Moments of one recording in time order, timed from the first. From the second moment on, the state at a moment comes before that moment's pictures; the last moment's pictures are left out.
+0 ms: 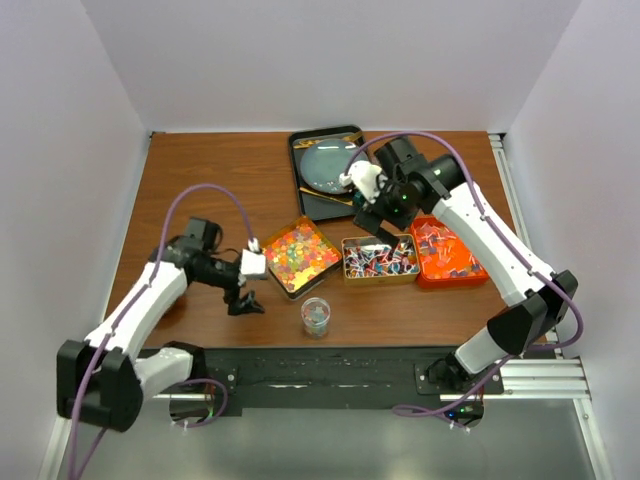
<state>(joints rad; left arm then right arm) -0.17 1.12 0.76 -0.91 0.96 1.13 0.59 1.55 1.71 -1.27 0.04 -0.50</state>
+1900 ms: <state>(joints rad) -1.04 2.04 0.41 1.45 0.41 0.16 0.55 1.41 1.35 -1.35 -0.39 -1.01</state>
